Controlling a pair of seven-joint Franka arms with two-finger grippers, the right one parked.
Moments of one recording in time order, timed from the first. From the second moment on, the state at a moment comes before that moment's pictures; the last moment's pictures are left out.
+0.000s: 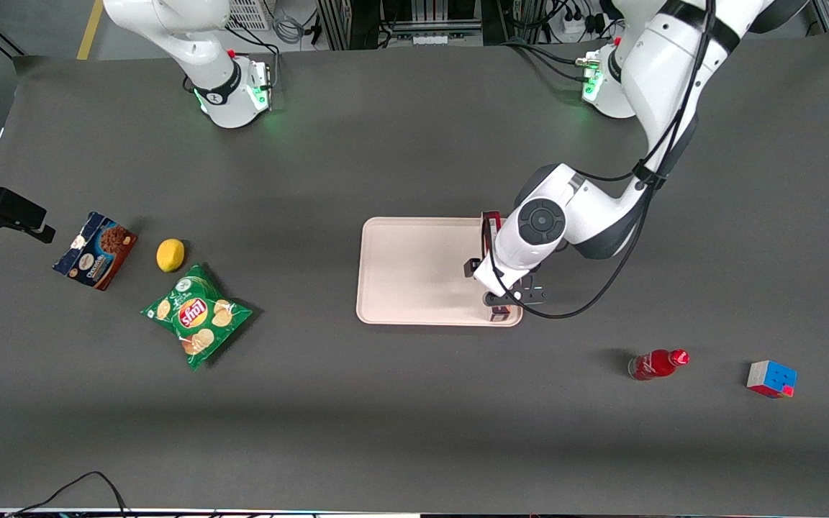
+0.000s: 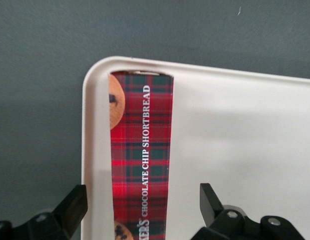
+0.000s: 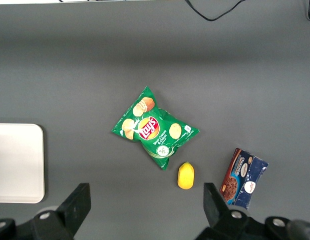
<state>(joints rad) -0.13 0.58 -0.49 -1.83 0.19 2.31 -0.77</state>
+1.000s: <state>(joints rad) 0.03 0.31 -0.52 -1.56 0.17 1.82 -0.53</state>
